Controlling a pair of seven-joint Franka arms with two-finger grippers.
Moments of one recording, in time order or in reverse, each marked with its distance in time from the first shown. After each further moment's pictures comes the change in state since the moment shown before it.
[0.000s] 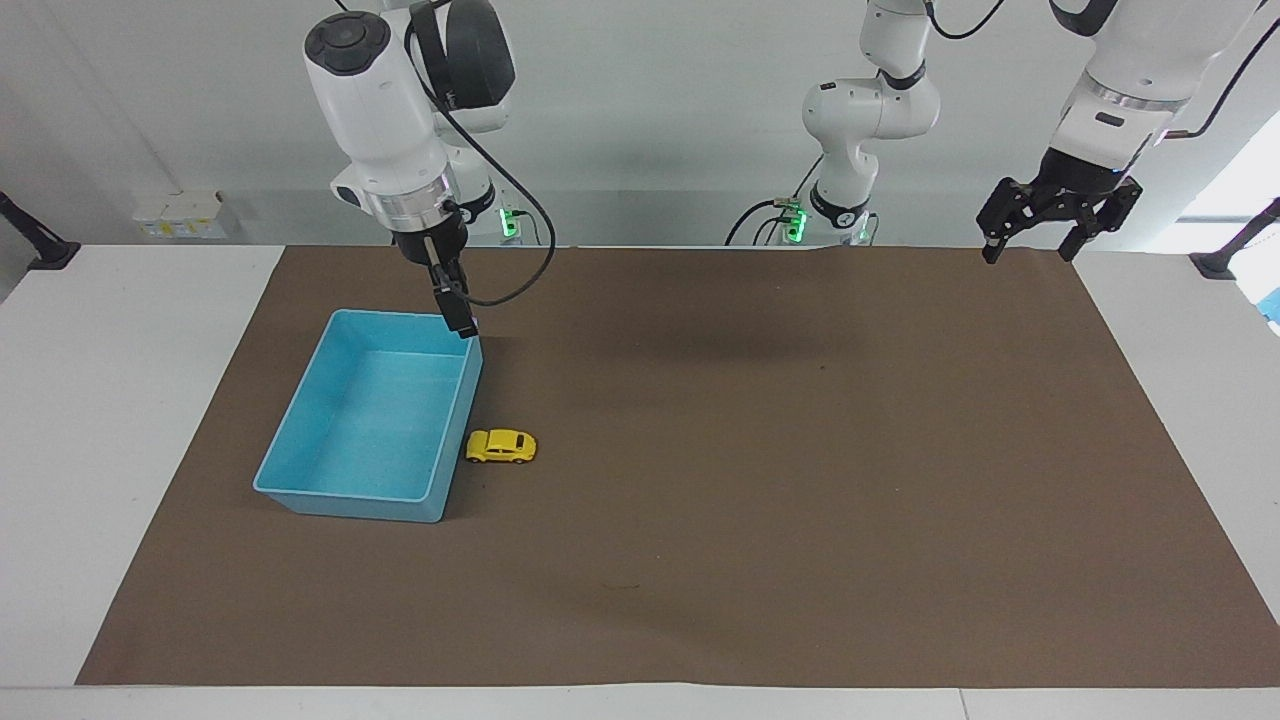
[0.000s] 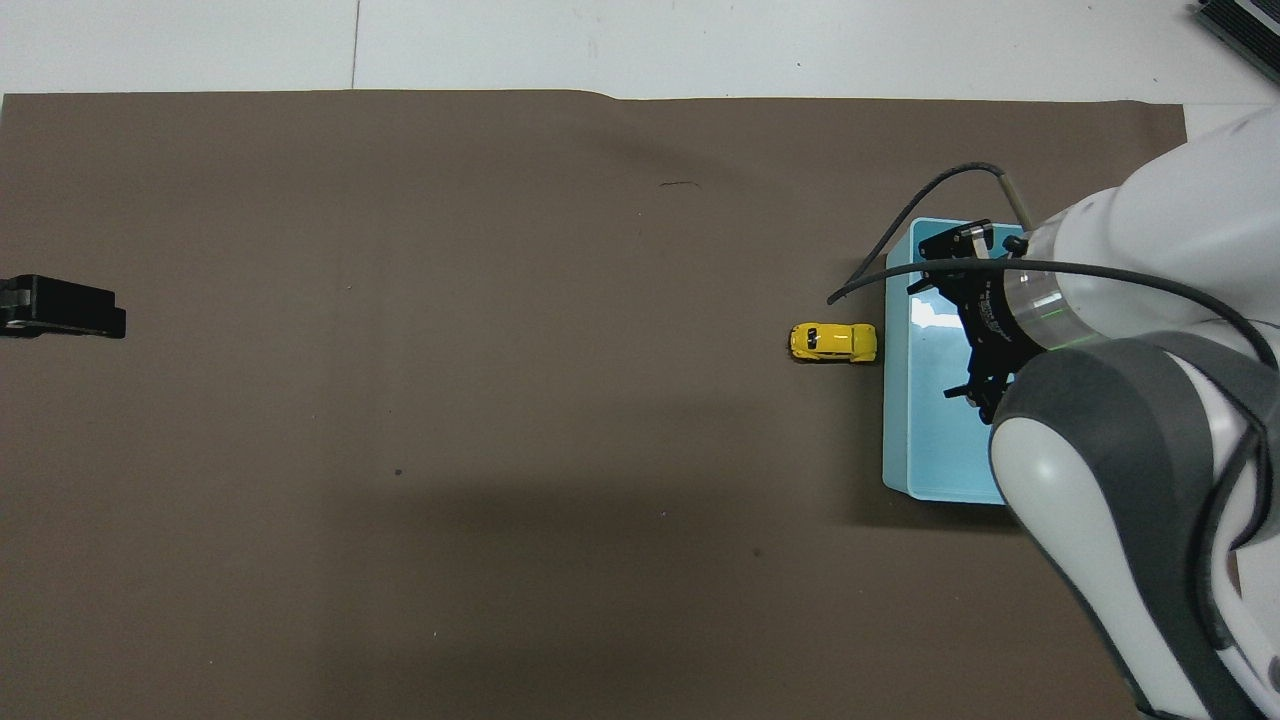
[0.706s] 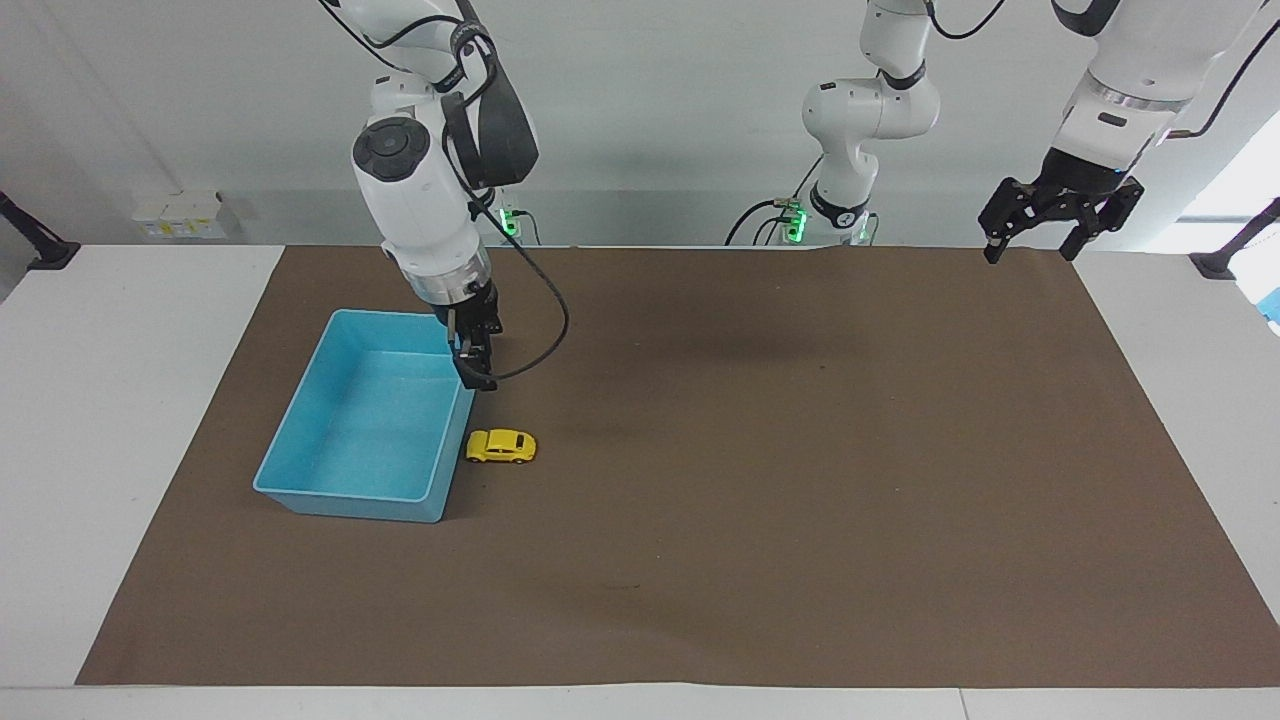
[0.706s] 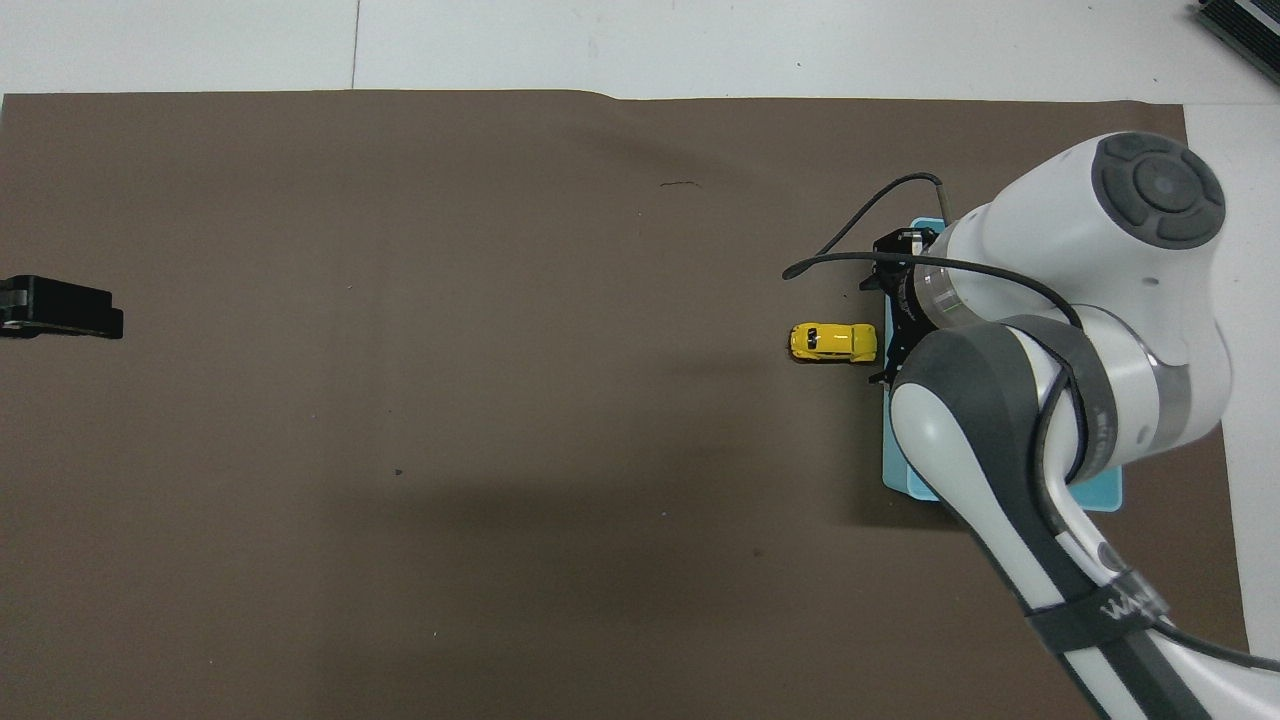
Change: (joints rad) left arm 0.000 0.000 0.002 0.000 0.000 -0.002 0.000; right arm 0.031 0.107 -0.001 -0.080 -0.009 0.174 0.237
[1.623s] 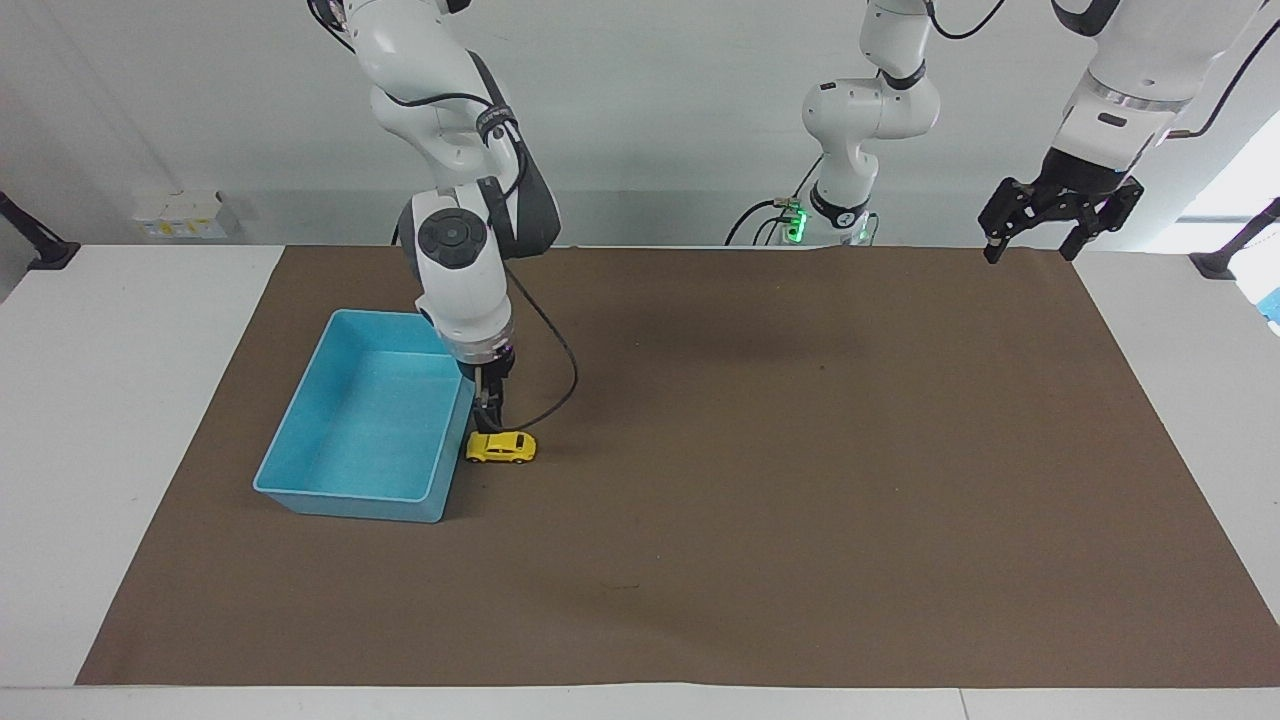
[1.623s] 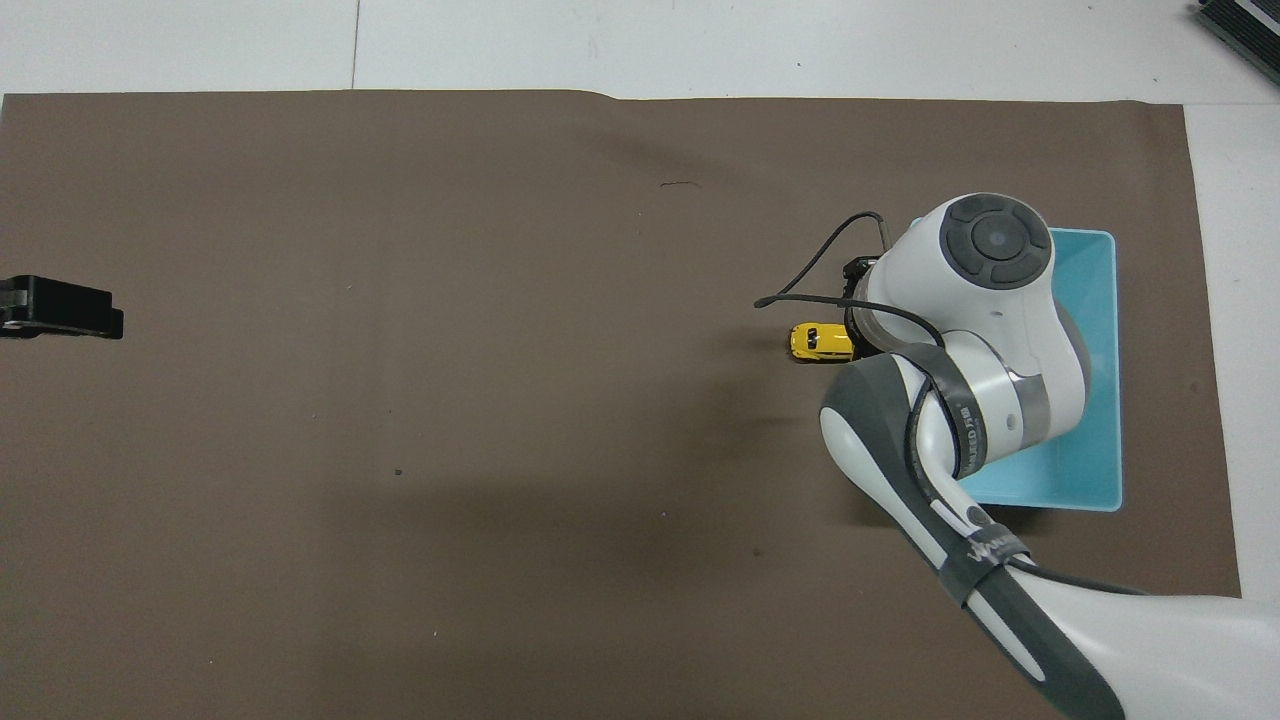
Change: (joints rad) left arm 0.000 0.000 0.000 0.000 0.000 -0.001 0.000; right arm 0.031 0.101 0.000 -0.114 -0.148 0.194 0.094
